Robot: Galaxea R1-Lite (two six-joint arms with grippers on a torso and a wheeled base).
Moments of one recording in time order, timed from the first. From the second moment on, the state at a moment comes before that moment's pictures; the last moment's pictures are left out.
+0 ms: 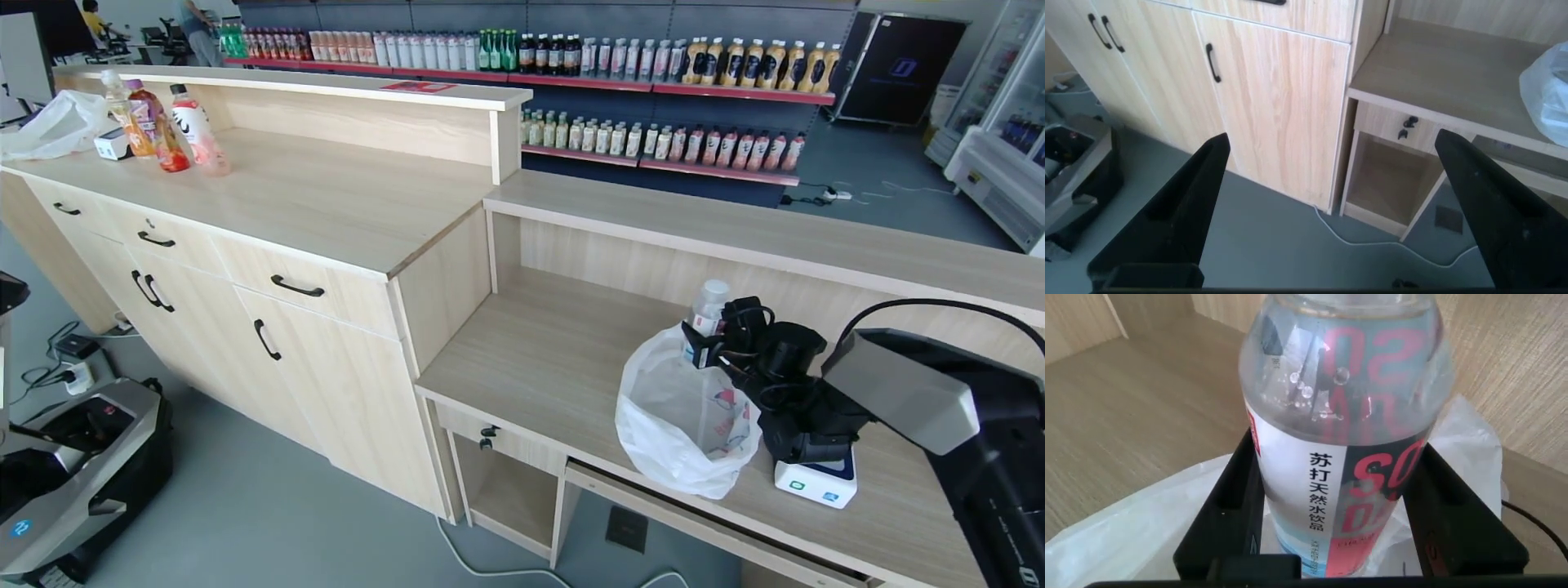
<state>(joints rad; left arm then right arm) 0.00 0.00 0.00 0.00 0.00 0.00 0.06 2.64 -1.29 -1.42 0.14 -0.13</state>
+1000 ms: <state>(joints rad) 0.00 0.00 0.00 0.00 0.00 0.00 0.08 2.79 -1.36 -1.43 0.13 -0.13</state>
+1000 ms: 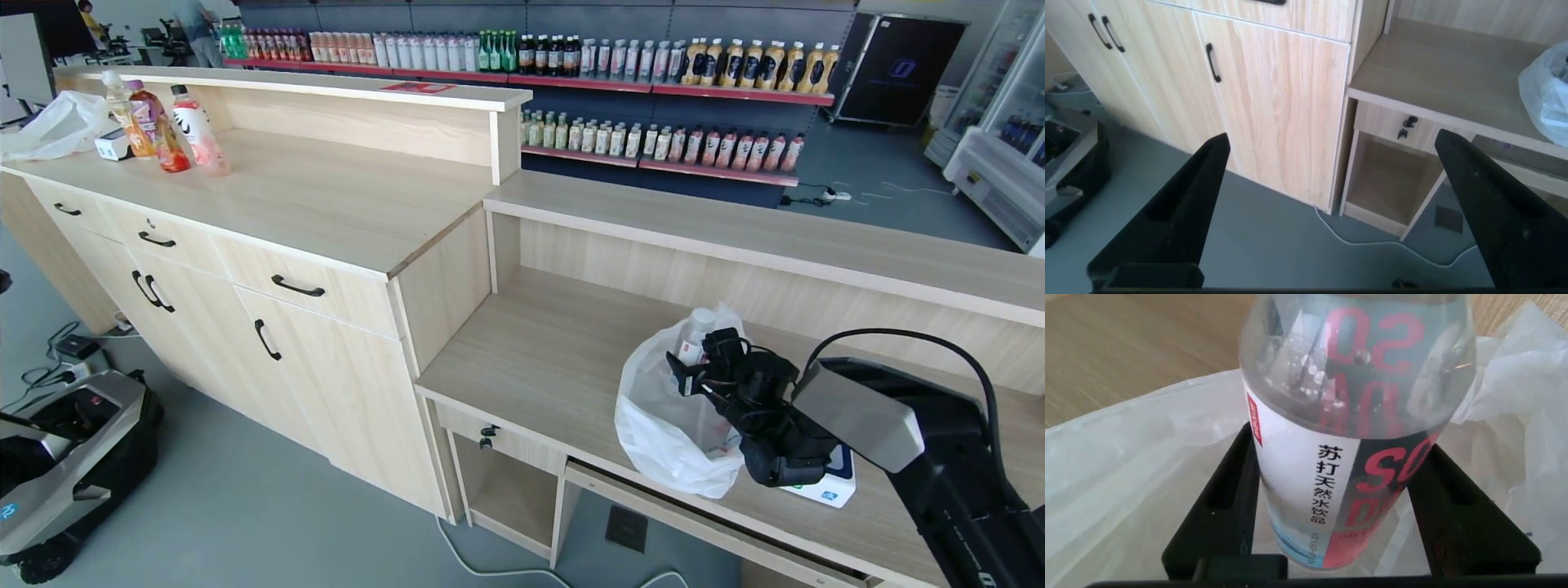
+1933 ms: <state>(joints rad) 0.00 0.00 0.00 0.00 0.00 0.00 0.10 1.99 -0.71 -1.22 0.02 -0.26</state>
